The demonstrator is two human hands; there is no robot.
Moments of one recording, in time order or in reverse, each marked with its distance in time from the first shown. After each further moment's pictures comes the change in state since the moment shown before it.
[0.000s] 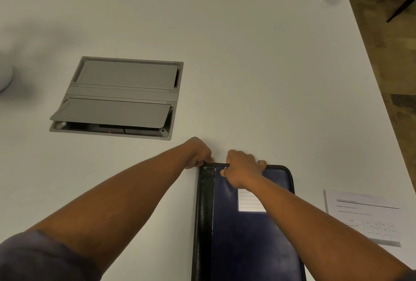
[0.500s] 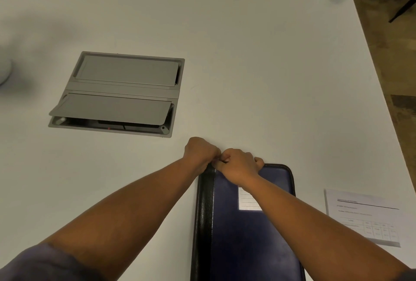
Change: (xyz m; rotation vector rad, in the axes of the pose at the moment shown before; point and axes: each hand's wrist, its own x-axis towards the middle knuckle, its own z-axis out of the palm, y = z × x) left_hand -0.010 0.000 0.027 -0.386 0.315 0.082; right_hand 0.003 -0.005 0.010 0.220 0.113 0.024
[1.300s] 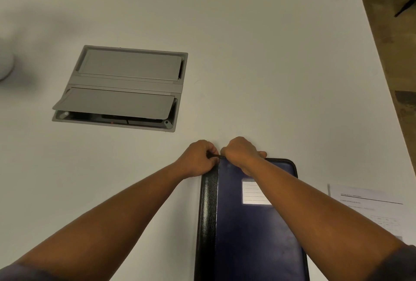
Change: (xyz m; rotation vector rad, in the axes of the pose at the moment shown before) left_hand 0.003 -0.046 -0.030 0.405 -0.244 0.602; right_hand 0.018 -0.022 -0.008 0.086 -0.121 0.183
